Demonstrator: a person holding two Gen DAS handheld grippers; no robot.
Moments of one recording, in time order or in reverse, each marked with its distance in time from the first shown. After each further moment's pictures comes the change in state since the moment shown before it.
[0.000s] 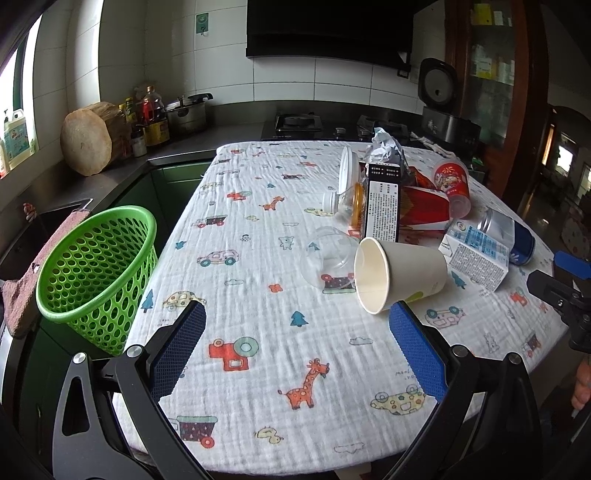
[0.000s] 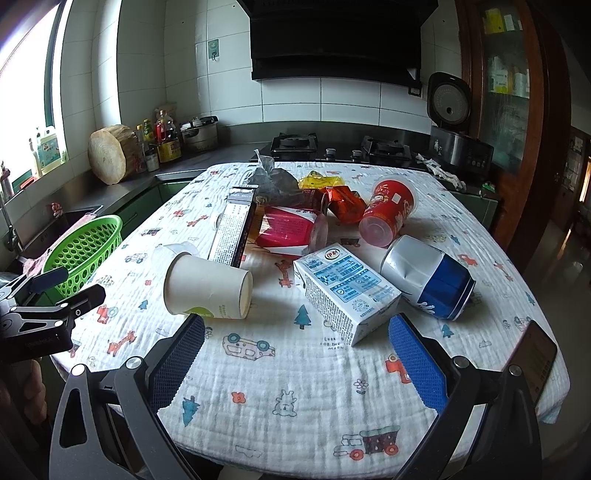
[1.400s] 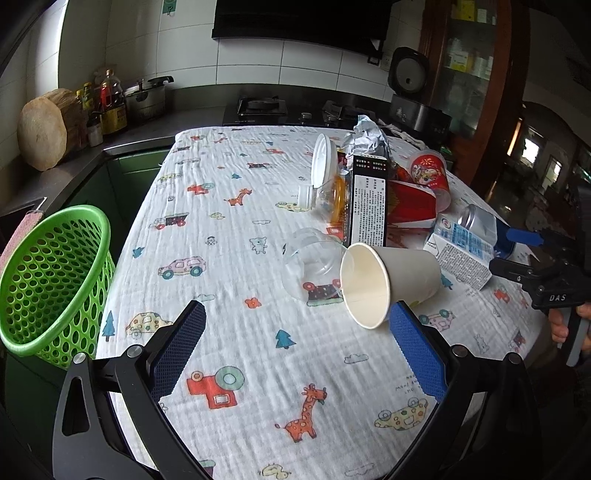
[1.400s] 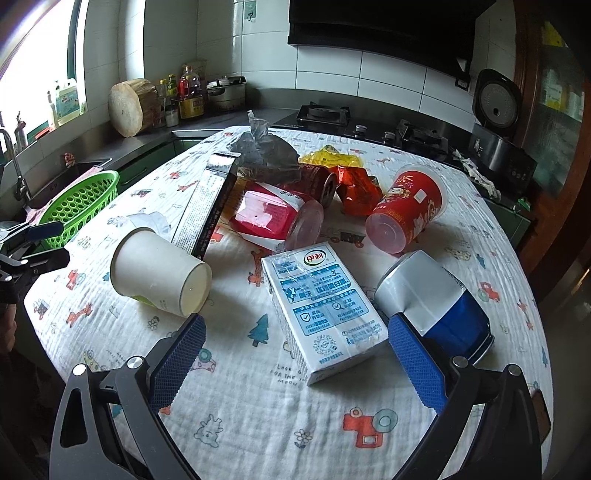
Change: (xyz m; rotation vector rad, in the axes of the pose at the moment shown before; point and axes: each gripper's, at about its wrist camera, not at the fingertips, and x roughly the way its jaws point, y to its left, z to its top) left arm 0.043 0.017 0.020 0.007 0.077 -0.185; right arm 0.078 -0.046 0.027 -0.187 0.149 0.103
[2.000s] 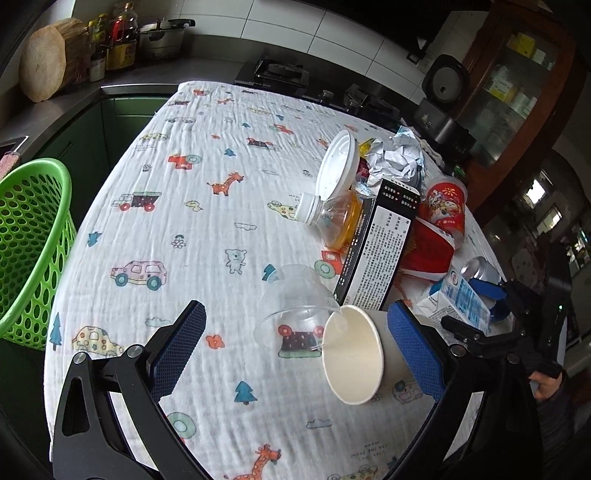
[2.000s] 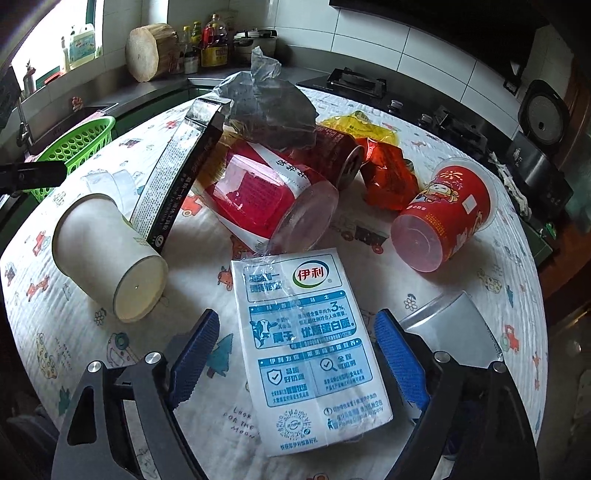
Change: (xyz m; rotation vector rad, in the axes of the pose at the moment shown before) left arm 0.066 0.007 0.051 -0.229 0.143 -0.065; right arm 0.072 -0.008 0.026 -0.148 0.157 0.031
